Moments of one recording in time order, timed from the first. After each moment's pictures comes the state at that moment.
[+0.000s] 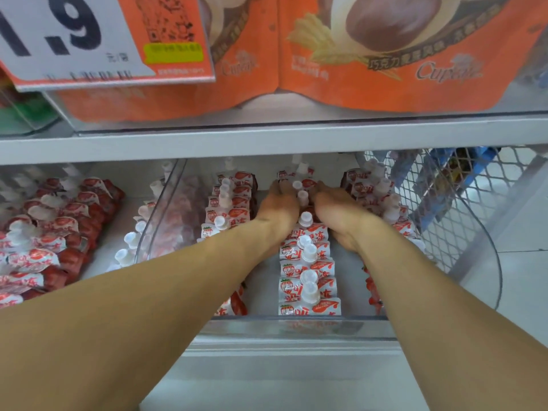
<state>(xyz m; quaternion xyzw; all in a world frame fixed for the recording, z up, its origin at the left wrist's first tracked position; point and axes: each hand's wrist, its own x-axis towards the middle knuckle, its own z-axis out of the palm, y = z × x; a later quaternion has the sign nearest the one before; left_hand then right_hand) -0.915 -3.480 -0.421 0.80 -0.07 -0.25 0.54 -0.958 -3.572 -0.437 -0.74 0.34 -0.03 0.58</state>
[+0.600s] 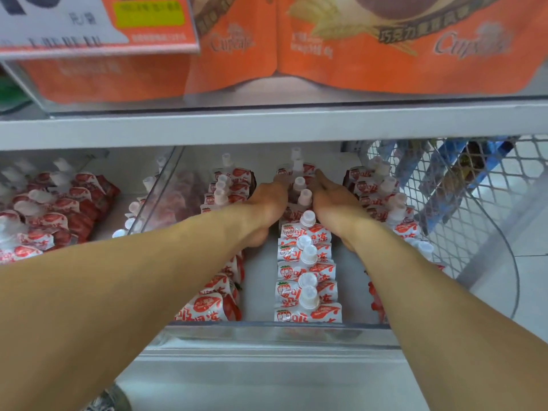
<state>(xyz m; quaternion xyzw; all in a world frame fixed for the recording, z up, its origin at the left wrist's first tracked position) -0.897 -3.477 -0.428 0.78 -0.05 -0.28 0.56 -0.961 -3.577 -0.440 -0.82 0.29 -0.06 0.49</state>
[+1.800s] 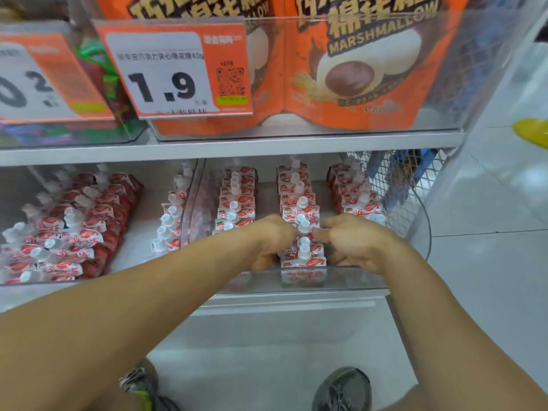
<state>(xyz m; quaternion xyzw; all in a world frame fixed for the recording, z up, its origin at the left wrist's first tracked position) -0.981 -3.409 -0.379 0.79 -0.08 -0.45 0.42 -1.067 -3.527 -0.384 -0.74 0.33 0.12 0.57</state>
